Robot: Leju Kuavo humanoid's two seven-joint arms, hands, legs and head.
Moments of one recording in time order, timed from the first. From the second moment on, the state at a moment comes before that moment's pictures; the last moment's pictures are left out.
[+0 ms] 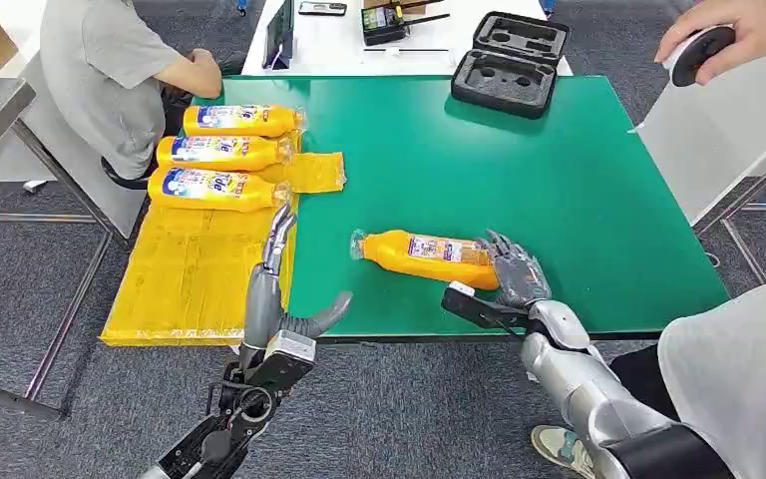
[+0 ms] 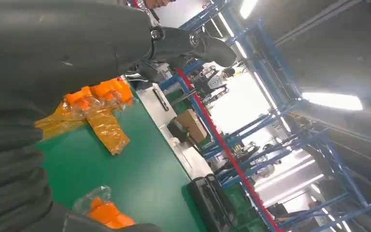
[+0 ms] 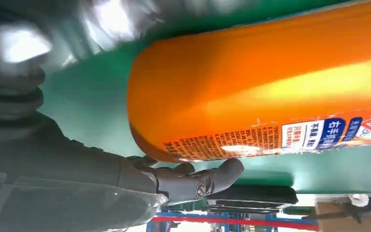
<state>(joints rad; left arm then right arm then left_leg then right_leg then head) -0.34 -0.09 -0.67 -1.09 -0.27 0.65 -0.70 -0.64 -0.10 0.38 -0.33 1.00 -0.49 -0.36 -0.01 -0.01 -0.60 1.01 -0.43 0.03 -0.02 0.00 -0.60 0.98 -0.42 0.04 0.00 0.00</state>
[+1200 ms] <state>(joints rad) -0.34 -0.08 -0.66 -1.09 -0.30 0.65 -0.70 -0.72 -0.06 0.35 -0.33 1.02 -0.46 -0.33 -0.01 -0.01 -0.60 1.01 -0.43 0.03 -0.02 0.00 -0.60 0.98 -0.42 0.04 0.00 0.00</state>
